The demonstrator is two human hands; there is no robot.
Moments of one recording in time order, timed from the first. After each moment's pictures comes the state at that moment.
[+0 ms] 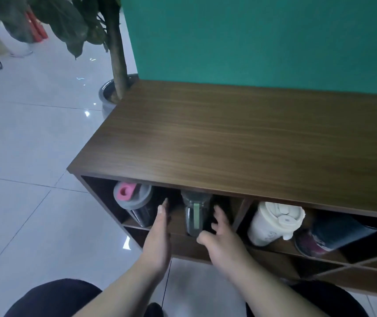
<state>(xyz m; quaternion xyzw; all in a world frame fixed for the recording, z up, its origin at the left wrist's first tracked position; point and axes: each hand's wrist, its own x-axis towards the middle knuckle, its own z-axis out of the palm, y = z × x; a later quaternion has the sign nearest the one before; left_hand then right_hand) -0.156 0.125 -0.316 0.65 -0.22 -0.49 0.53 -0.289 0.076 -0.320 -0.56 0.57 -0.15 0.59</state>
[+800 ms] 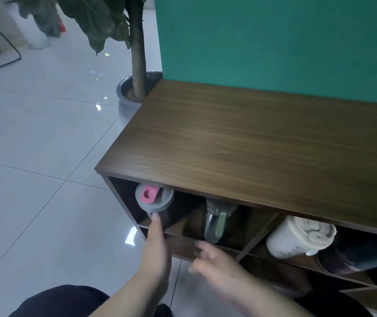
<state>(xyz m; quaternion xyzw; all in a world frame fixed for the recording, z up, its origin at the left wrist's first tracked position) -0.124 0.136 -0.309 0.66 -0.09 -0.47 0.58 -0.247 0.099 -0.318 -0.55 0.52 0.02 0.65</state>
